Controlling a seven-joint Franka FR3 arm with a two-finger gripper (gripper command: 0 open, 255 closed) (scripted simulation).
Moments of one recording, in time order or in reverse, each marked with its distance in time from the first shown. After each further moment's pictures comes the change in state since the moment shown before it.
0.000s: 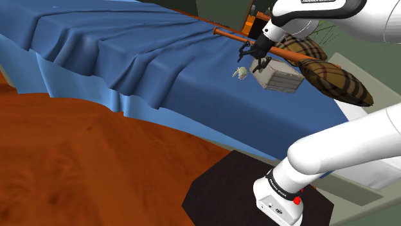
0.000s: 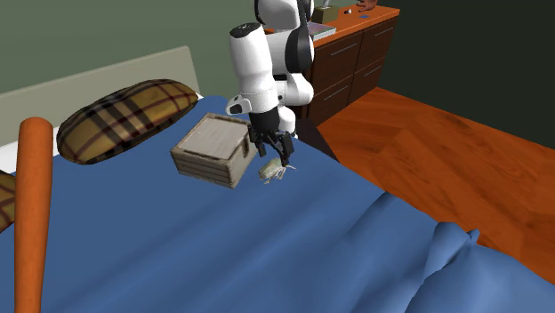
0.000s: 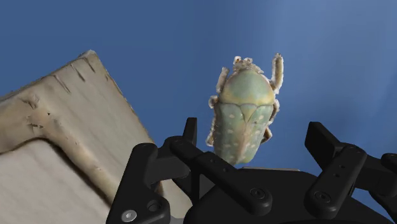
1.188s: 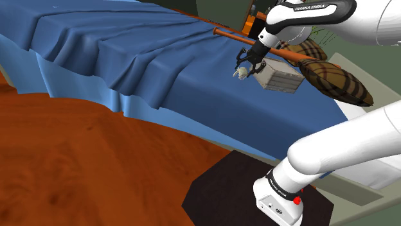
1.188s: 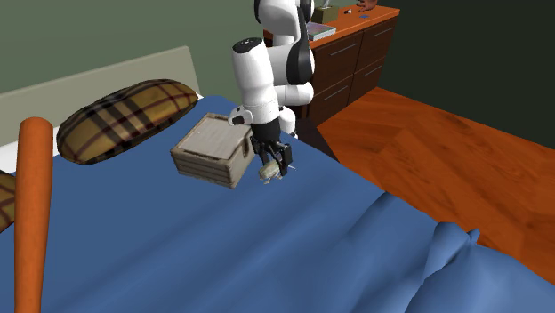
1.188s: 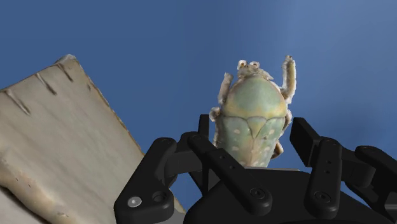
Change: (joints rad) arm 0.004 0.025 0.003 -0.051 0.010 0.076 -0.003
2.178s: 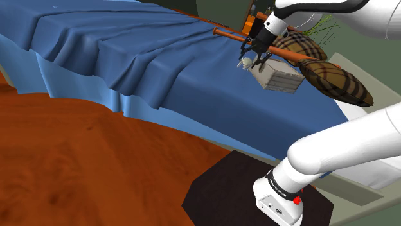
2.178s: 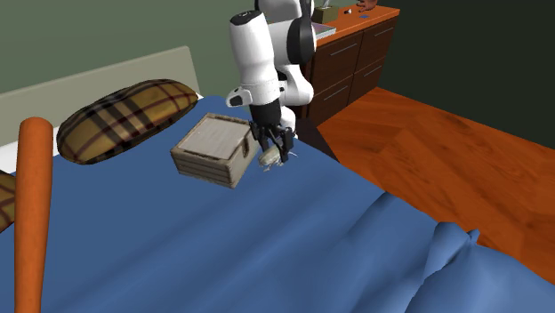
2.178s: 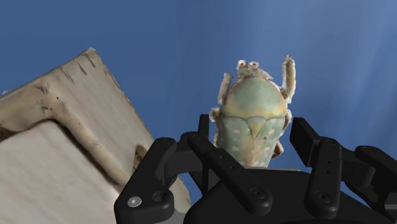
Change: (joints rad) arm -0.001 -0.021 0.004 0.114 -0.012 -0.132 0.029
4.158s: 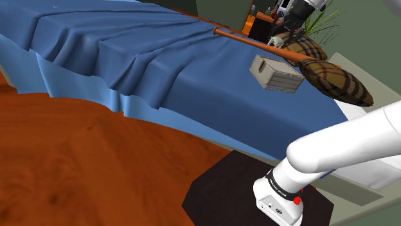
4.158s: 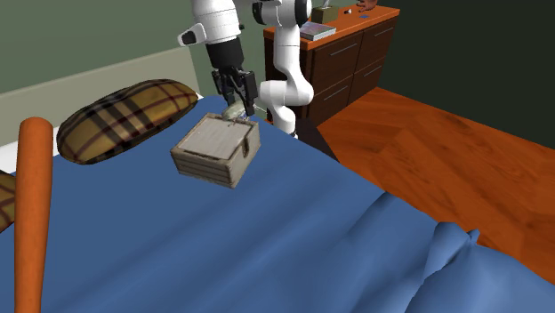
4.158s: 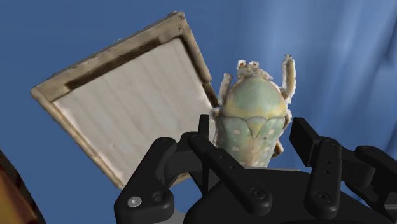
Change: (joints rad) arm -0.053 0.016 -0.121 0.353 -0.028 -0.361 -0.114
